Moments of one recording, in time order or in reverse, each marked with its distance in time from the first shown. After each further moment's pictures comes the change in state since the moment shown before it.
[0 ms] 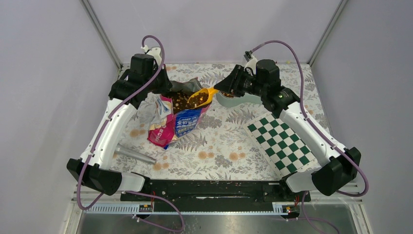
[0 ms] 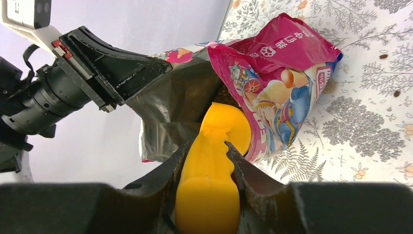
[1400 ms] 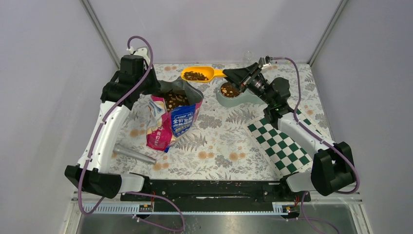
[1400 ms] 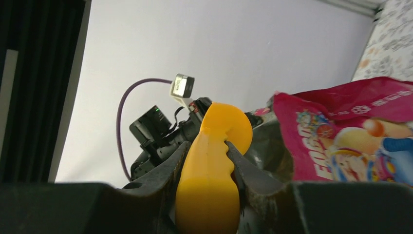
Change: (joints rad) left arm 0.088 -0.037 -0.013 -0.037 -0.058 -0.022; right arm -0.102 -0.003 -0.395 0.991 -0.043 0.652
